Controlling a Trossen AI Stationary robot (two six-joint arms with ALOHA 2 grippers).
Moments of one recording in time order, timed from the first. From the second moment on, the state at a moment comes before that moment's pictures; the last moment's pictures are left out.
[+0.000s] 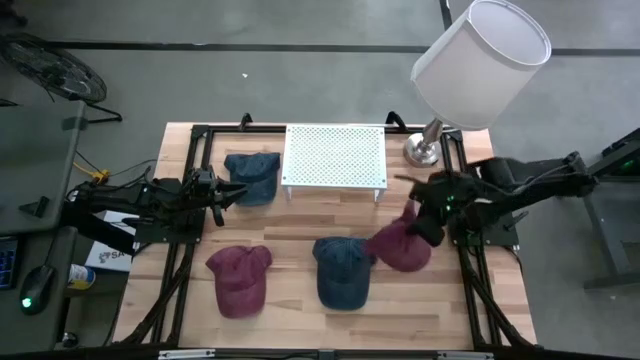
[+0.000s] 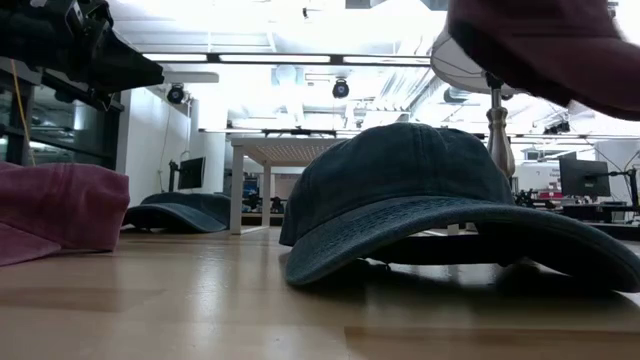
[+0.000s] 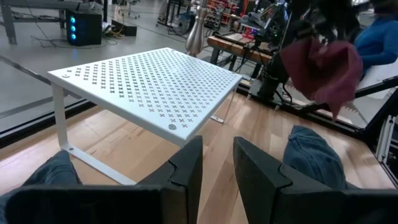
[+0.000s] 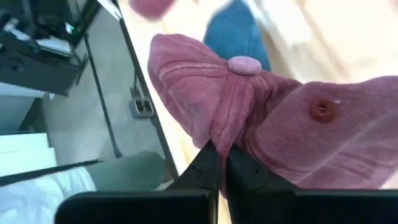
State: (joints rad) left arm -0.13 0.11 0.26 -0.25 -0.46 -0.32; right arm 0.15 1.00 1.14 -0.97 -0.24 0.84
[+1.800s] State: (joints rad) left arm -0.13 0.11 0.27 -0.24 -0.46 -0.32; right arm -0.44 1.76 1.53 -0.29 -0.23 1.08
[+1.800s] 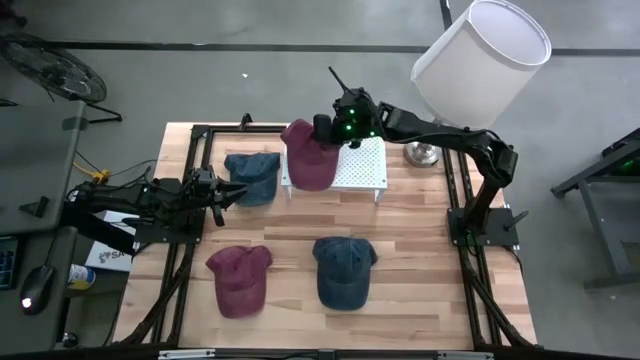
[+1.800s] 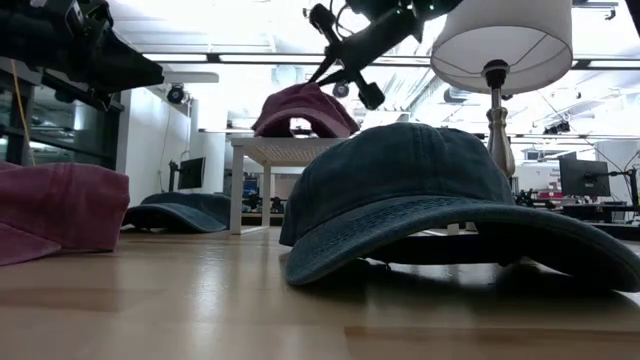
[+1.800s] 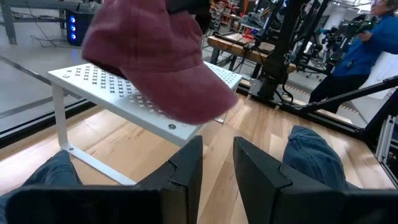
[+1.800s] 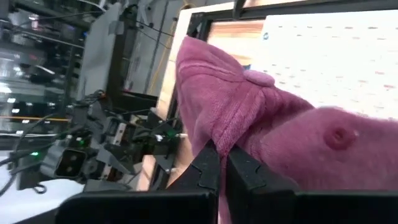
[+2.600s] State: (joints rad) left arm -0.13 0.11 0.27 -0.24 -0.46 -0.32; right arm -0.49 1.76 1.49 -0.22 -0.27 0.91
